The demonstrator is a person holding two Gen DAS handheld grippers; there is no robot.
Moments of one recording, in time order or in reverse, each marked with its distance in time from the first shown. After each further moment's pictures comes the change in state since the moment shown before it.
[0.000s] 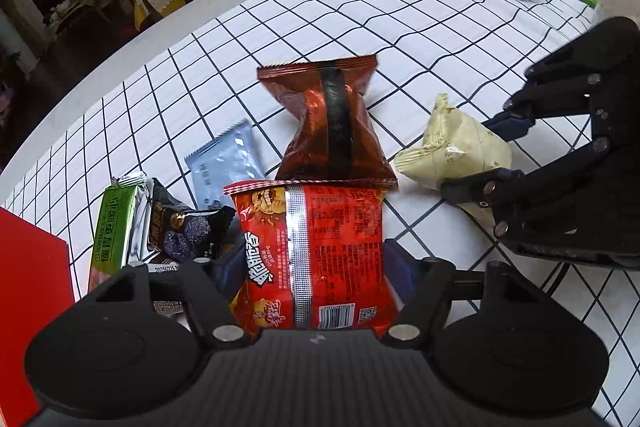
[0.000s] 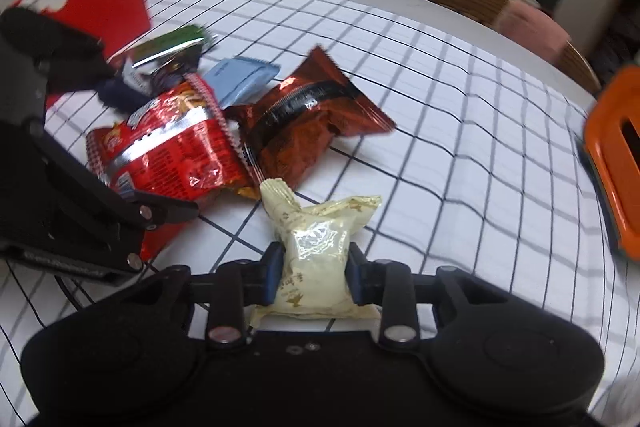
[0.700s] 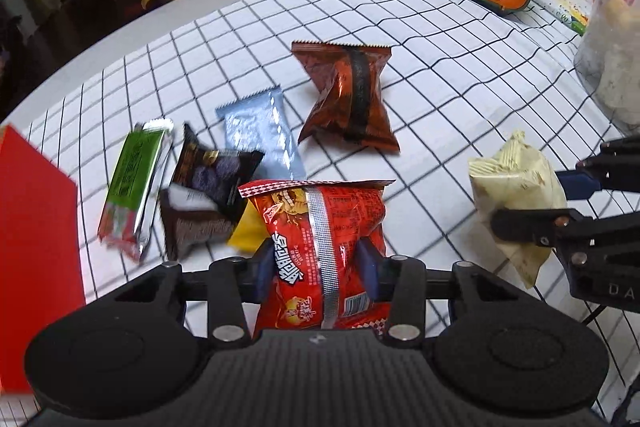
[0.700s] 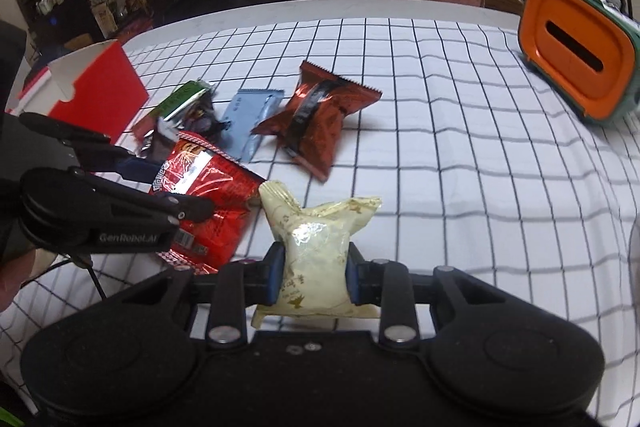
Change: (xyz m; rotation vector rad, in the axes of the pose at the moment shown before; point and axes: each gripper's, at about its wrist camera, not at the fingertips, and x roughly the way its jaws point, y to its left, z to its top) left arm -0.034 0.029 -0.040 -0.123 -0.006 -0.073; right arm -0.065 0.039 -0.036 0.350 -0.074 0.003
